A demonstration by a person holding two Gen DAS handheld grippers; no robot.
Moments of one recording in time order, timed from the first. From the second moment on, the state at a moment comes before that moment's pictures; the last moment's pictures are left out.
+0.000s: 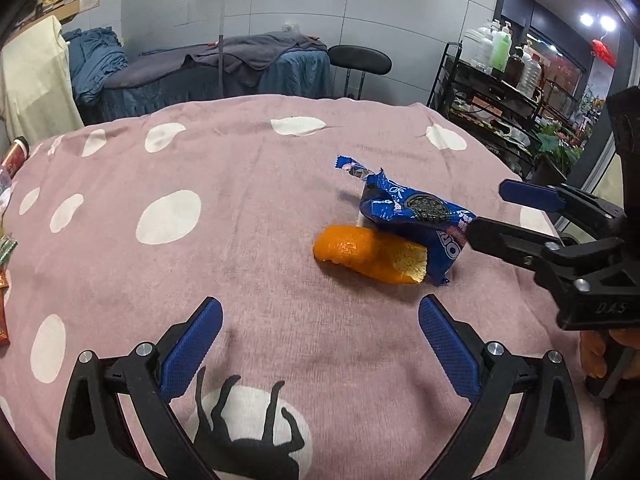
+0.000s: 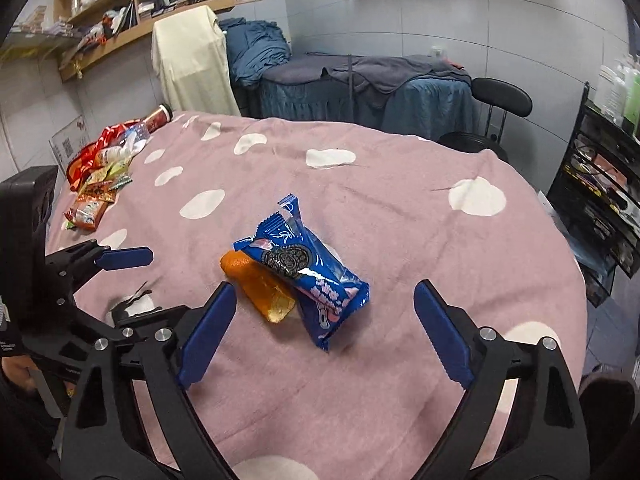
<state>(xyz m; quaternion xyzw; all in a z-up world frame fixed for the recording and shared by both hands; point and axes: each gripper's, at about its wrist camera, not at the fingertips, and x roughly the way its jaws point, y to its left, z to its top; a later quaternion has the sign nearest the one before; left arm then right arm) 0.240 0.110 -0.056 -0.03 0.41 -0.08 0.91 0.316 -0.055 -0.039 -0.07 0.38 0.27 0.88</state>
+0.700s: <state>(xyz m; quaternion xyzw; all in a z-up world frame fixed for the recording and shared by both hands) 0.283 0.080 -0.066 0.03 0.43 -0.15 0.89 0.321 -0.105 -0.033 0.04 0.37 0.26 0.89</state>
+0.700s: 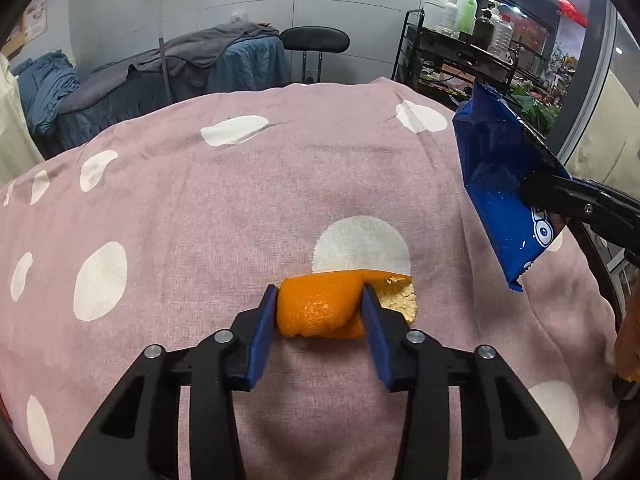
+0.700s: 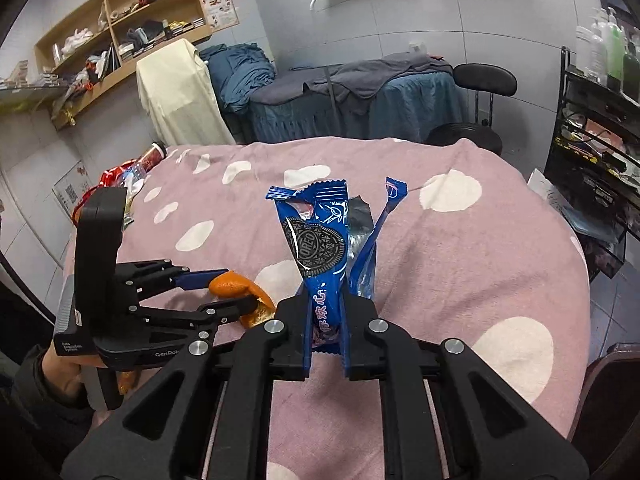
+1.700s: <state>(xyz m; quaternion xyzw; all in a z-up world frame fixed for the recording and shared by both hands) 0.180 -0.006 -0.016 -0.03 0.35 -0.22 0.91 0.183 -0.270 -0.011 0.13 0.30 0.12 0.94</state>
